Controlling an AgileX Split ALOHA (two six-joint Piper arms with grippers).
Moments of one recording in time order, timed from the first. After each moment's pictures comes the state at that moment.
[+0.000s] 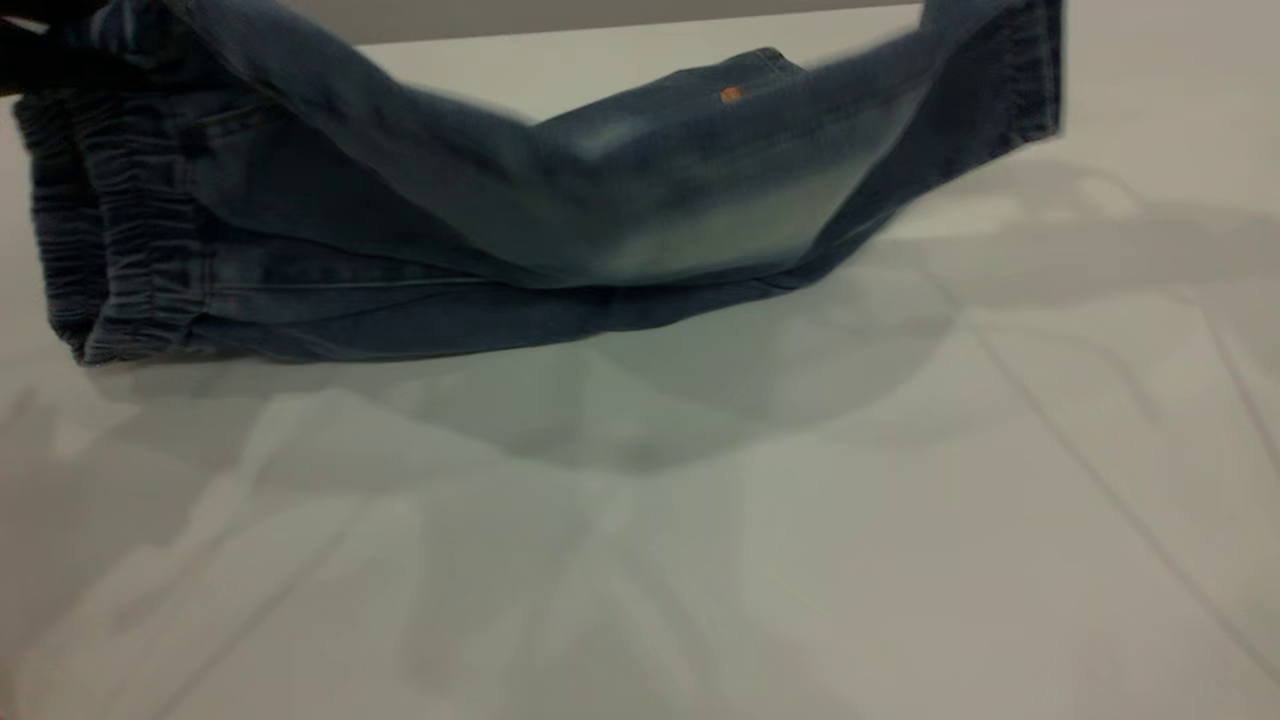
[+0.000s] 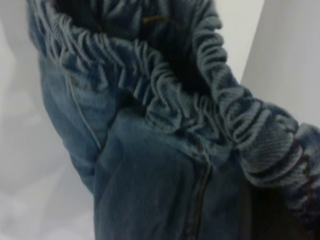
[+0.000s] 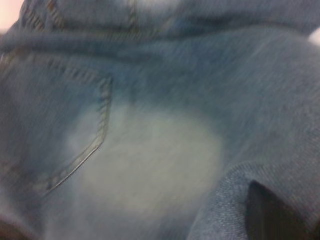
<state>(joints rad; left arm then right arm) -0.01 1.41 -0.55 -1.75 0.31 0.09 0.08 2.00 -1.56 0.65 1.22 -0.21</state>
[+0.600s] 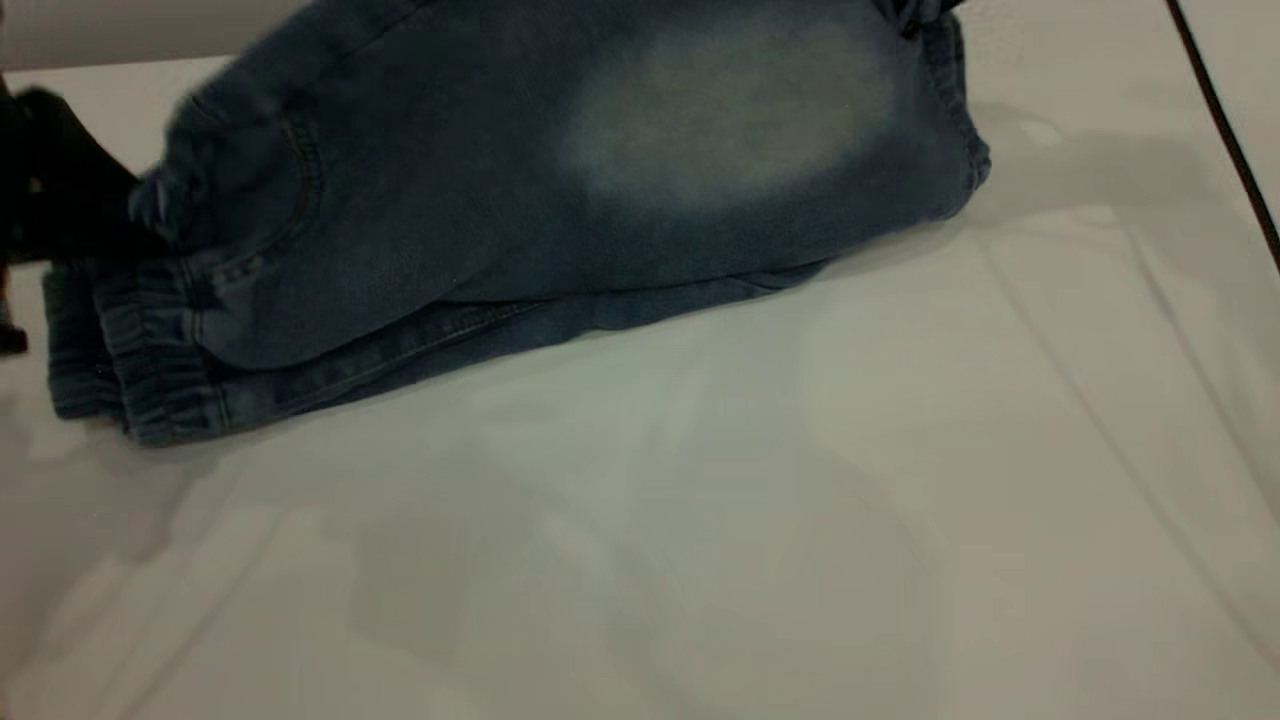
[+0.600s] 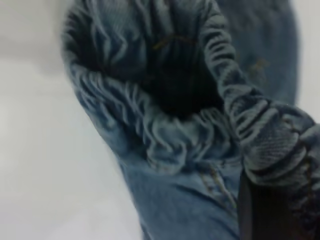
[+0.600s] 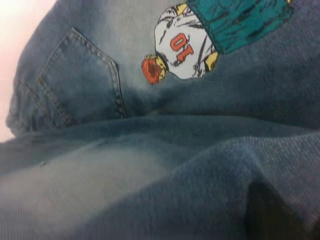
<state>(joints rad) -0.01 1.64 -0.55 -1.75 0.21 -0.01 0.08 2.34 -1.87 0.74 1.21 -0.14</state>
